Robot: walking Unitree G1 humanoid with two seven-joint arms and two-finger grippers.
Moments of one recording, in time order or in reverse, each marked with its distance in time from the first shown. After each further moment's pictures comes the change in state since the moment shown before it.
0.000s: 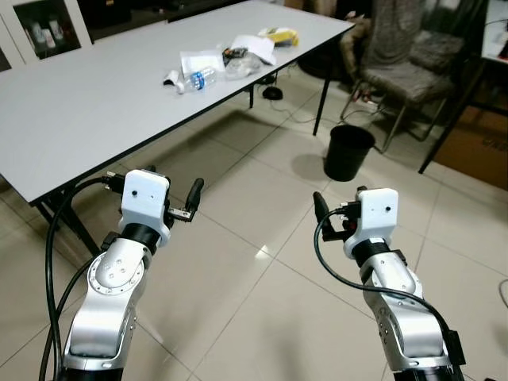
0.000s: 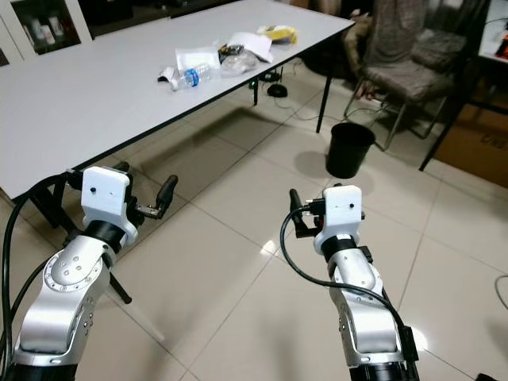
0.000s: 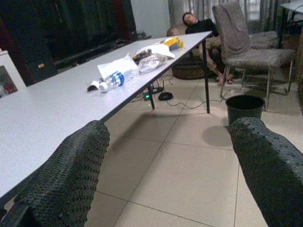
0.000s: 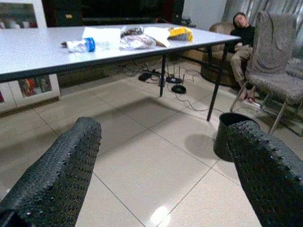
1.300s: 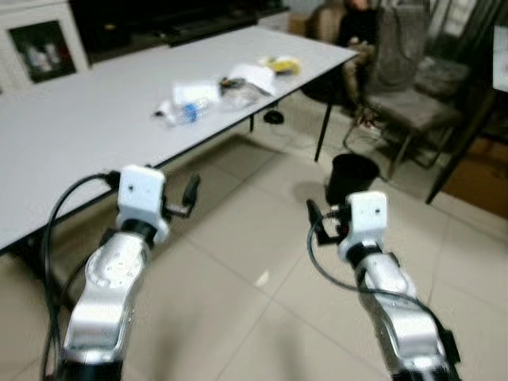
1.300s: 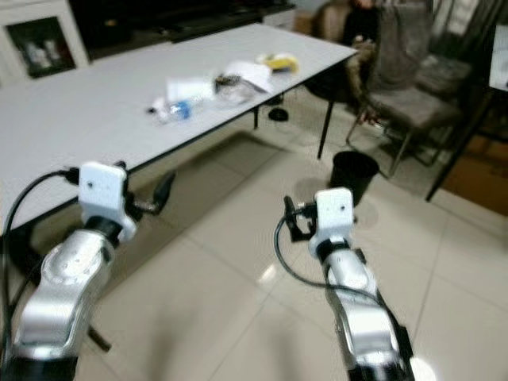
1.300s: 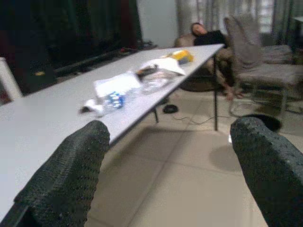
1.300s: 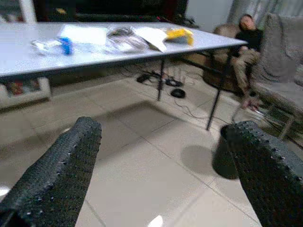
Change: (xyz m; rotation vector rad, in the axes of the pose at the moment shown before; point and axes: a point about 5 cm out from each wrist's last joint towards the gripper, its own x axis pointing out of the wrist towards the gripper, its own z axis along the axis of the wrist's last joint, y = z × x) left arm 0.007 -0.004 0.000 -0.044 0.015 -0.013; right arm -0.002 0.001 -0.010 -0.027 0.067 0.003
